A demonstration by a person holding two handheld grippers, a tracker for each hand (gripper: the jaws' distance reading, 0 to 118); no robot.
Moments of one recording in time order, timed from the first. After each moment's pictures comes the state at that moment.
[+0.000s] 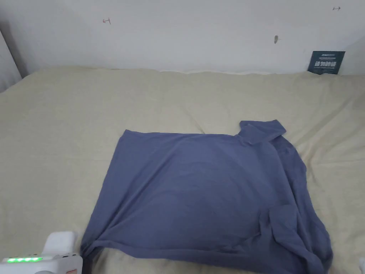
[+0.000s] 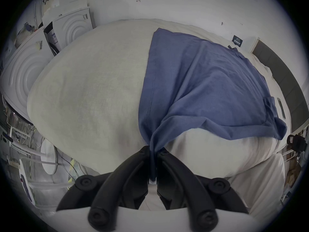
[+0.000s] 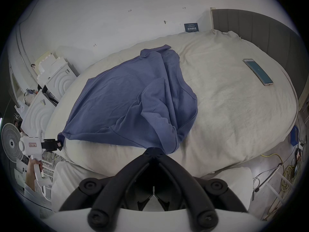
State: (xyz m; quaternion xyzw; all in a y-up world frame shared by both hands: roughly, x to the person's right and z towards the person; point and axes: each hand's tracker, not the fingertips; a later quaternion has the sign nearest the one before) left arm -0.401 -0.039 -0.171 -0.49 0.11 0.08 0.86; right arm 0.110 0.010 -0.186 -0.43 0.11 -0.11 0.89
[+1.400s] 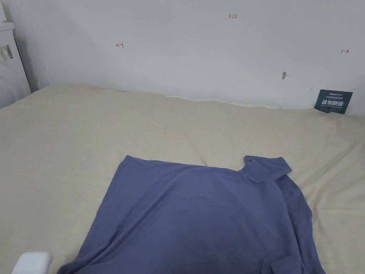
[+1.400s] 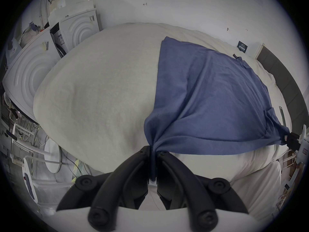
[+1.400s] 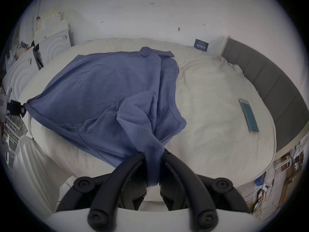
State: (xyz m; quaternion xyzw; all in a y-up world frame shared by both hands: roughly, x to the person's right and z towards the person) left arm -0.411 0.000 -0.179 -0.48 0.14 0.09 0.86; right arm 0.097 0.000 -0.239 -0.41 0.09 0.11 0.90
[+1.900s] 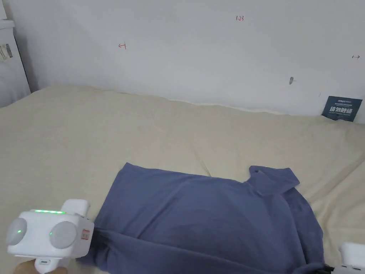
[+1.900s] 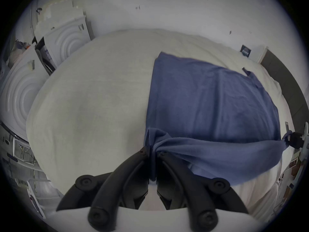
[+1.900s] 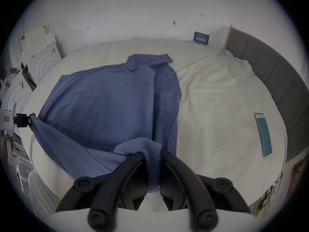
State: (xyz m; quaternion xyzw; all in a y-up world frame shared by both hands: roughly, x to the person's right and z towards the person) left arm -0.432 -0.009 -0.349 -0.49 0.14 0.07 0.86; right arm 0.095 0.005 -0.401 -0.45 0.08 0.03 0.89
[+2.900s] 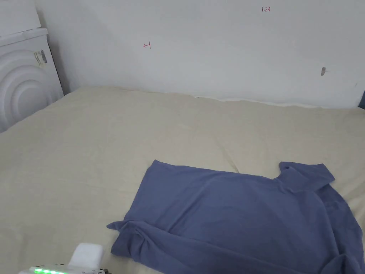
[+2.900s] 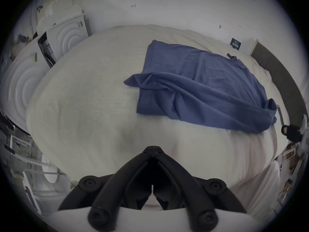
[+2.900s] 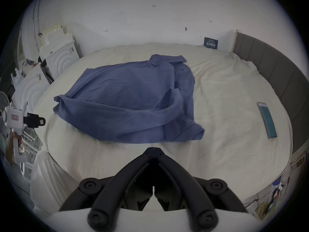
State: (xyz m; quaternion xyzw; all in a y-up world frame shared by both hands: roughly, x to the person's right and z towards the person) left arm -0.402 -0.009 -0.228 -0.48 0.10 0.09 0.87; right arm 0.087 0.016 -0.279 -0.41 0.15 0.02 0.90
